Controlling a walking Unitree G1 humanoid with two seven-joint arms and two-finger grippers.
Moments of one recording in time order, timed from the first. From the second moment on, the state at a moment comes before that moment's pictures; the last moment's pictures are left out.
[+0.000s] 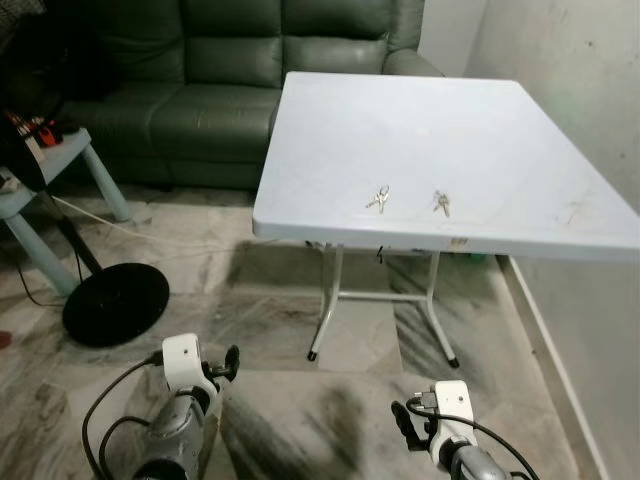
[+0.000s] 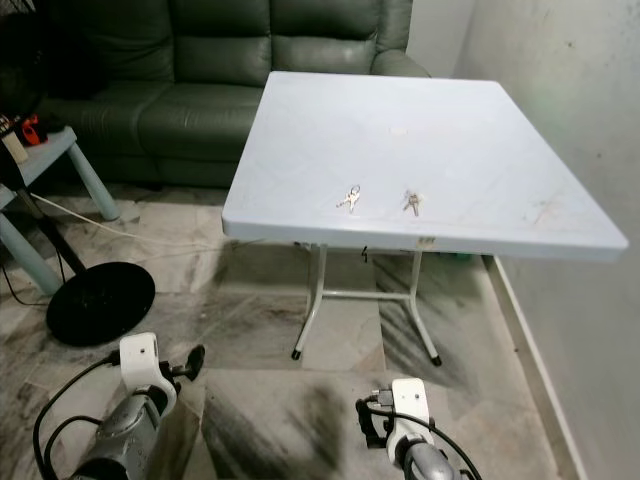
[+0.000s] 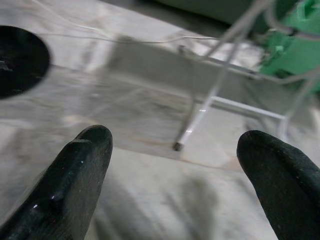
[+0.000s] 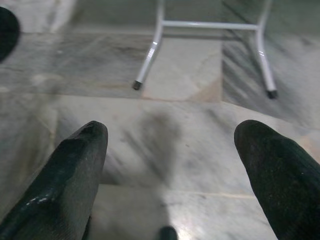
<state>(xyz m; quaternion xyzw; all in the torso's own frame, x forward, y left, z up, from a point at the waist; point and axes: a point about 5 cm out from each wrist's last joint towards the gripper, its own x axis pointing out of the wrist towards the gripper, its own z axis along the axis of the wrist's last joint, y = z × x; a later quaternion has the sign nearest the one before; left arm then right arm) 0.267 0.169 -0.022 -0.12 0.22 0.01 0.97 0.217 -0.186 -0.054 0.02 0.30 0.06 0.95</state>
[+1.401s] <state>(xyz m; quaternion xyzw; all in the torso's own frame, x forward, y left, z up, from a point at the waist) 0.287 0.166 0.102 -0.09 -0.04 -0.06 0.99 0.279 -0.171 0.099 -0.01 -0.09 0.11 0.99</state>
